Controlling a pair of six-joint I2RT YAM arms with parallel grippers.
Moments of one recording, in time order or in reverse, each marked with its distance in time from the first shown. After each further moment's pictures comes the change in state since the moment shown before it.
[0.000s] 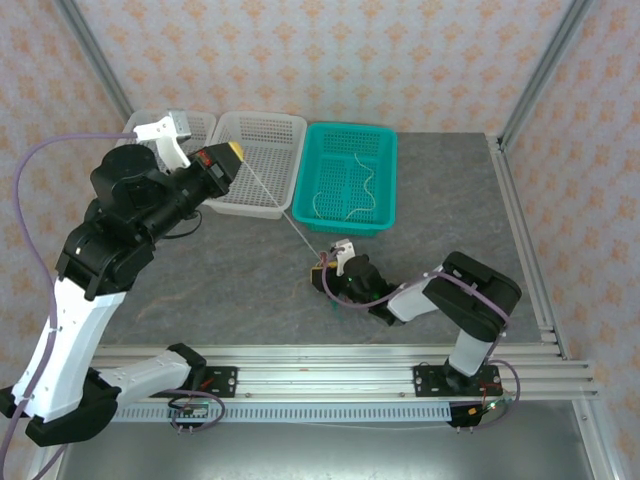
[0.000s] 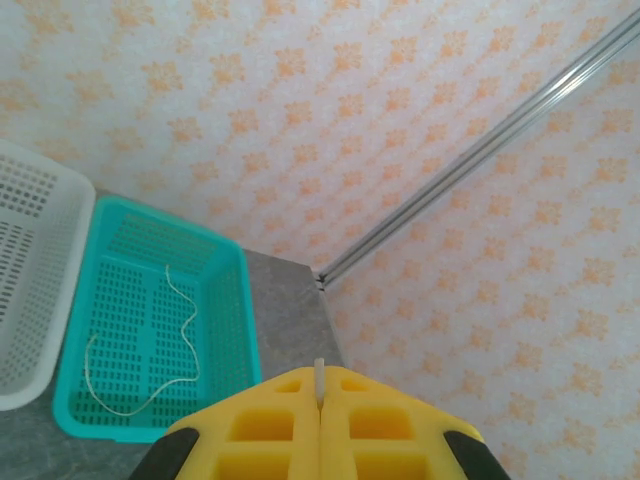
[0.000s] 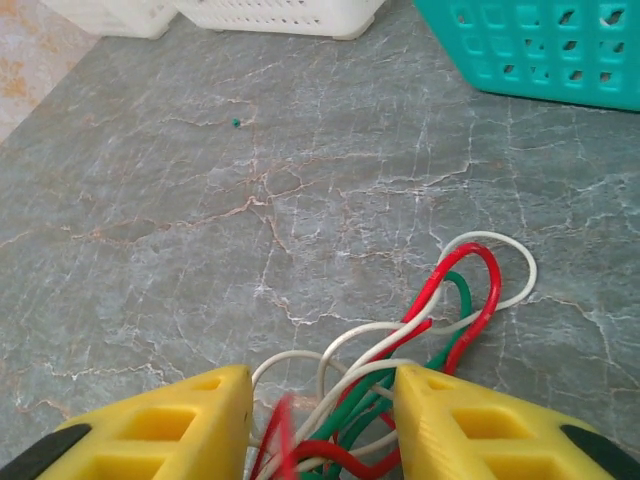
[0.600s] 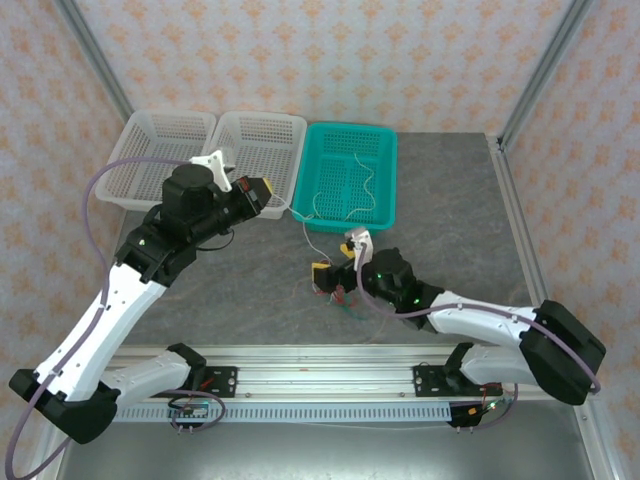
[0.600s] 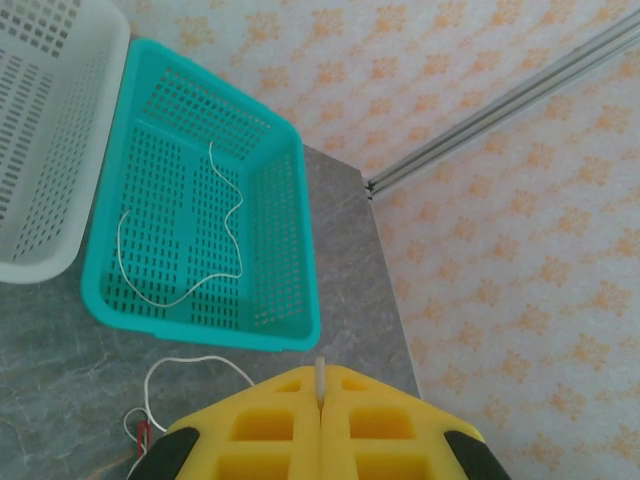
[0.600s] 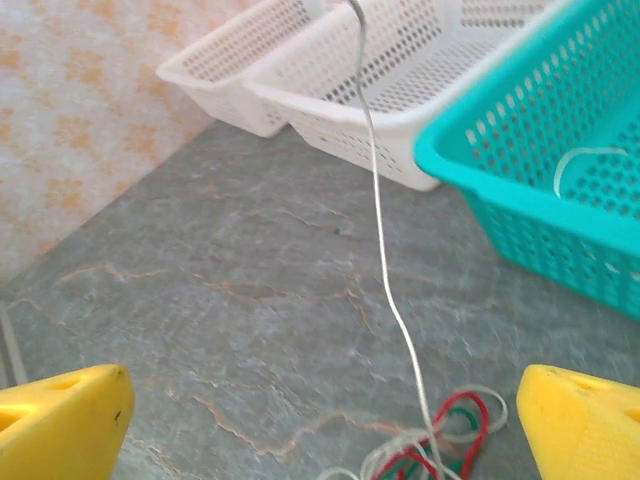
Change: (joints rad) left arm 0.009 -0.021 -0.397 0.174 0.106 -0.087; right arm -0.003 -0.526 -0.010 -0.336 -0.068 -0.175
